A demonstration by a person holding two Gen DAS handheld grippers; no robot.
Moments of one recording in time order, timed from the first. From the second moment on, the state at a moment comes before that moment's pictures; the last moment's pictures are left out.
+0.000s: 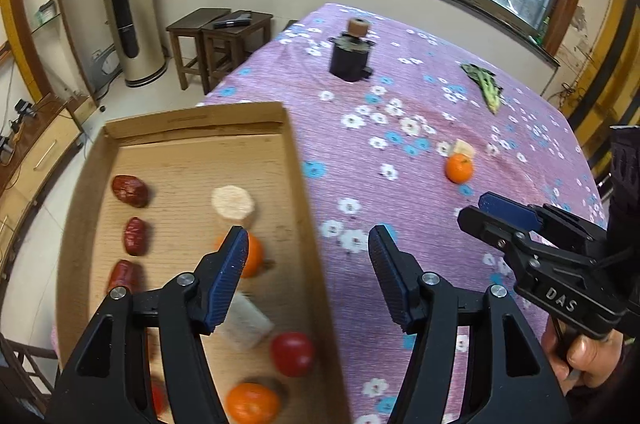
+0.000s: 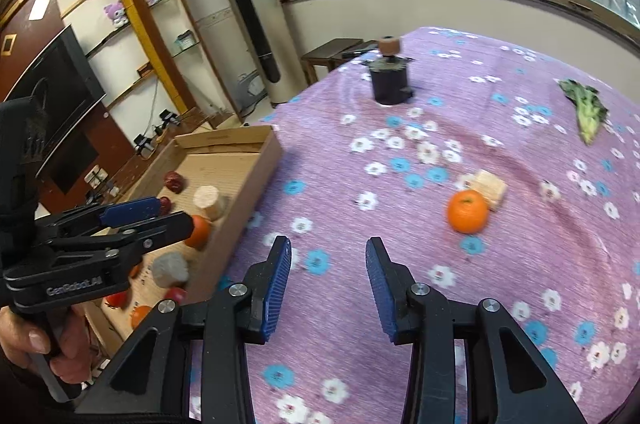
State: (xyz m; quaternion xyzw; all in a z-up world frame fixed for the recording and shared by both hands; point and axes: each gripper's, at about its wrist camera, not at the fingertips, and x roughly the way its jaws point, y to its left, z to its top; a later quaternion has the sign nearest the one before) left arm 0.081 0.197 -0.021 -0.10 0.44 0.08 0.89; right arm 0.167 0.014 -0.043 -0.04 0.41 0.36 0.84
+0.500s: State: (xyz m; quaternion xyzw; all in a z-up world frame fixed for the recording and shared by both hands) left arm 0.101 0.140 -0.027 -0.09 0.45 0.02 0.89; right arm 0.209 -0.039 -0.057 -0.01 0.42 0.29 0.86
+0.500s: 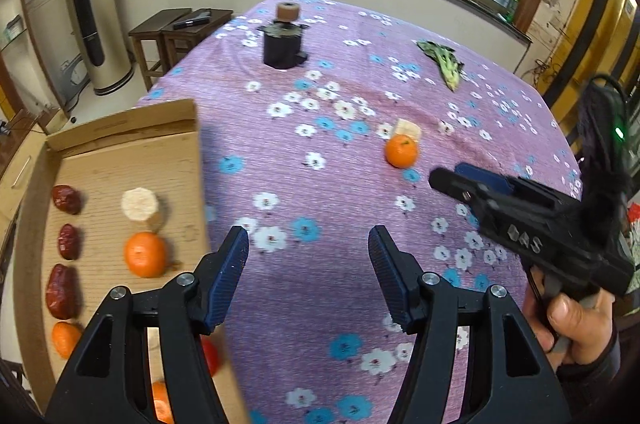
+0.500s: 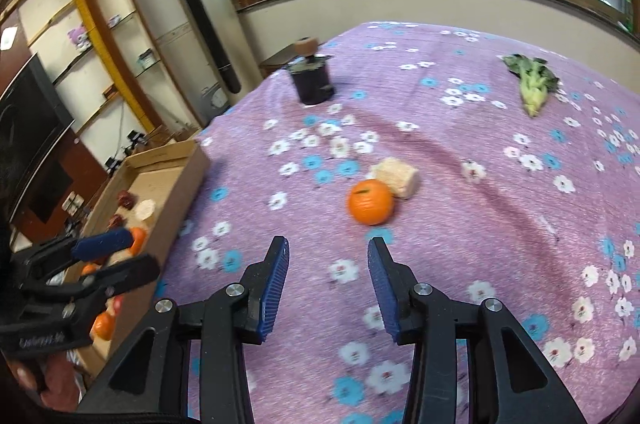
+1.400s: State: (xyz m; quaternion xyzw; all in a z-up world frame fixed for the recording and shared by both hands) left arm 0.214 0.070 -0.083 -0.08 0.50 -0.02 0.86; right arm 0.282 -0.078 -0.061 0.07 0.42 0.19 0.89
